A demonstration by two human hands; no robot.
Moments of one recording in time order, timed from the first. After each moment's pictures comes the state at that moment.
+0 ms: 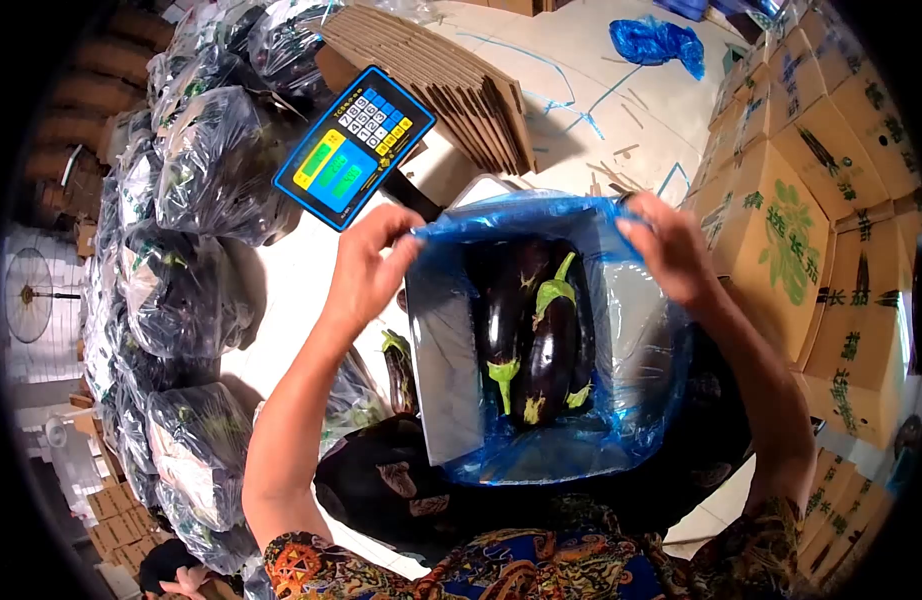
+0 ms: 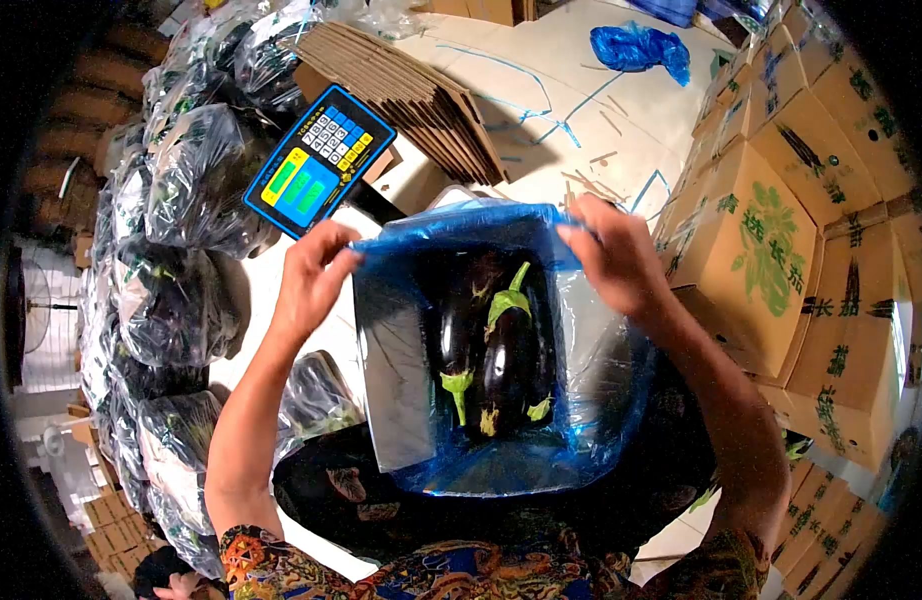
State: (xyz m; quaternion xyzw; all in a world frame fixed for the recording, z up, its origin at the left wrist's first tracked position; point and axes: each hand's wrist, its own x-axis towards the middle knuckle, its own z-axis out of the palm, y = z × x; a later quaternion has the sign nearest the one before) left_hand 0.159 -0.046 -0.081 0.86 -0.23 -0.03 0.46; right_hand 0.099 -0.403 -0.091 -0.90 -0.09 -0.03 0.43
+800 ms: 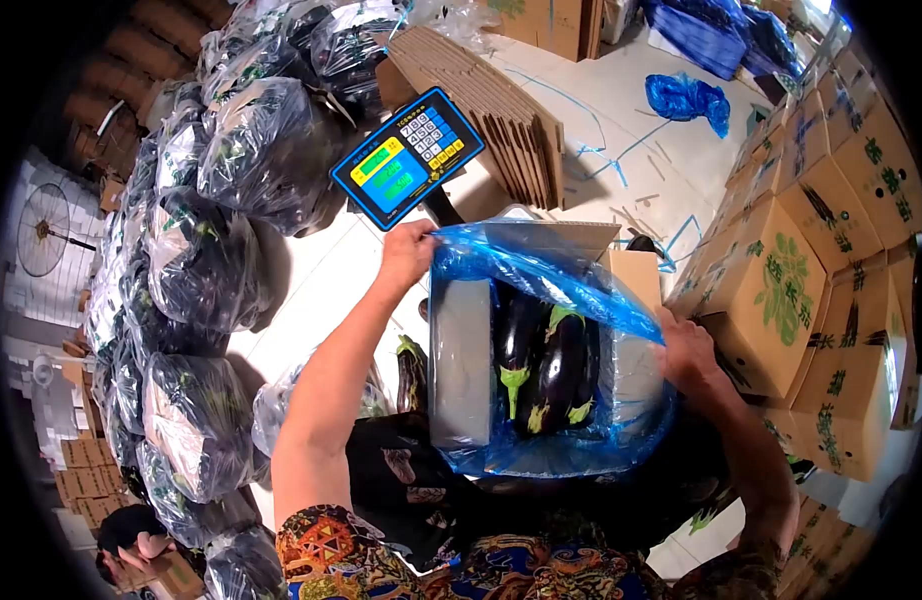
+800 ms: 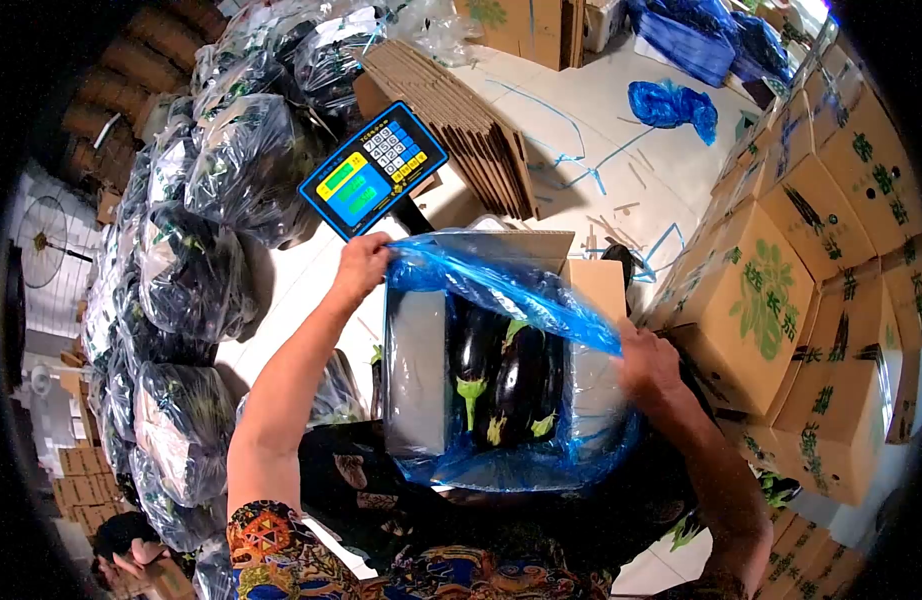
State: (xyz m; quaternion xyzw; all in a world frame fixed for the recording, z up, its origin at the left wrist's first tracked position) left_hand 0.189 -0.020 -0.148 0.92 0.00 -0.04 0.38; right_hand 0.018 -0.417 -0.108 -0.98 -0.03 0.13 0.15
